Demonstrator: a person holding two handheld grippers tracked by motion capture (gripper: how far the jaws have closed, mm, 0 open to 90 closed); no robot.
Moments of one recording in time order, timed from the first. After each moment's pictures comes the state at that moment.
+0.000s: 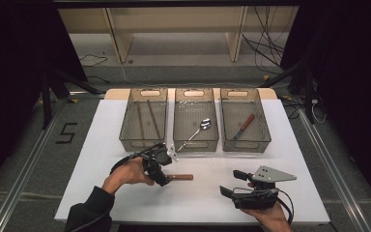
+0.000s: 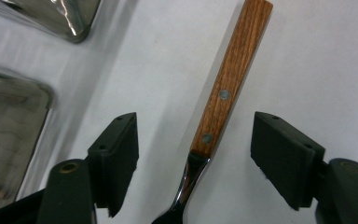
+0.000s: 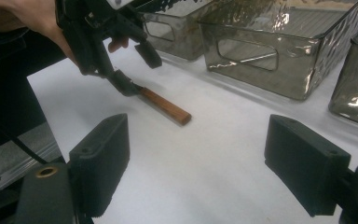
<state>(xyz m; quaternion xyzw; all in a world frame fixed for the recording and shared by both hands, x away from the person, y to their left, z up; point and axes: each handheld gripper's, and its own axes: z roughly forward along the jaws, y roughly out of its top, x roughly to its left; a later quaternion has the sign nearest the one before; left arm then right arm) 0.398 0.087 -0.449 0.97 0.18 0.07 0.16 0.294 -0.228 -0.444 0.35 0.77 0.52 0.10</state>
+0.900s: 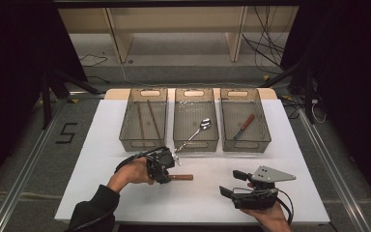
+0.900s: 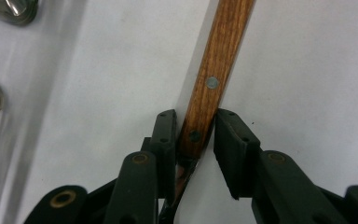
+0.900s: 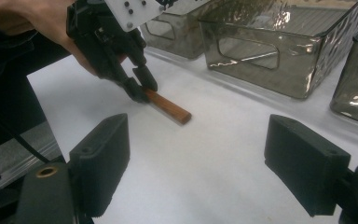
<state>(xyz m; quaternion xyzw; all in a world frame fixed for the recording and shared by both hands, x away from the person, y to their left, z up) 0.403 0.080 -0.460 0.98 0.15 0.03 0.12 0.294 -0.227 -0.445 0.35 0.77 0.52 0.10</state>
